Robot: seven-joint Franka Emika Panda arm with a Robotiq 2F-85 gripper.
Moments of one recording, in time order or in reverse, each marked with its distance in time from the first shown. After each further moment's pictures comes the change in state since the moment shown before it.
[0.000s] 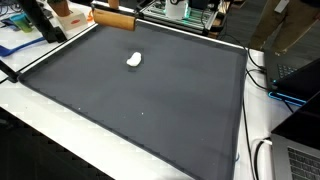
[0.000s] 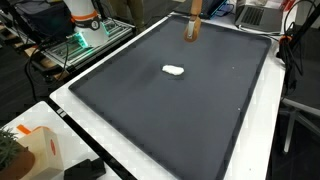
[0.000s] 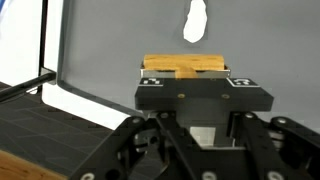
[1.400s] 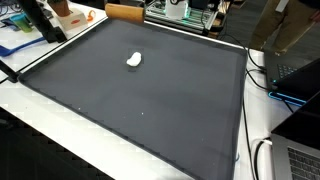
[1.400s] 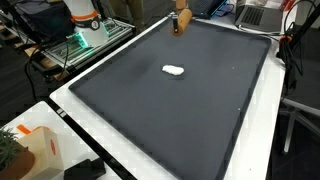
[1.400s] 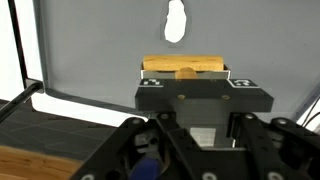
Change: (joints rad) arm -0.028 -0.323 -0.058 -0.400 0.182 0.253 -0.064
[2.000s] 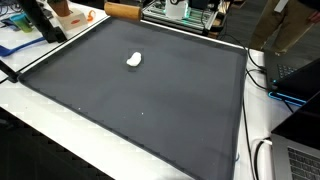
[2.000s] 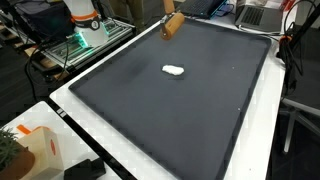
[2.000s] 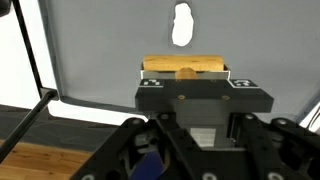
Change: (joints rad) arm -0.022 -0.139 -0.026 -0.189 0.010 0.124 0.016
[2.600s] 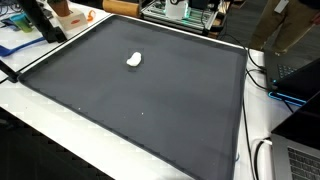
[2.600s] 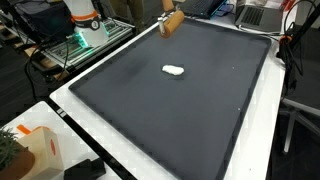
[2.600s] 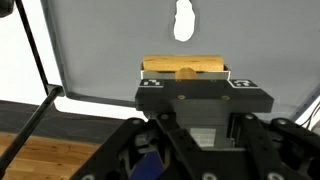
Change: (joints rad) arm -0.009 -0.059 0.000 -0.056 0.003 0.049 0.014
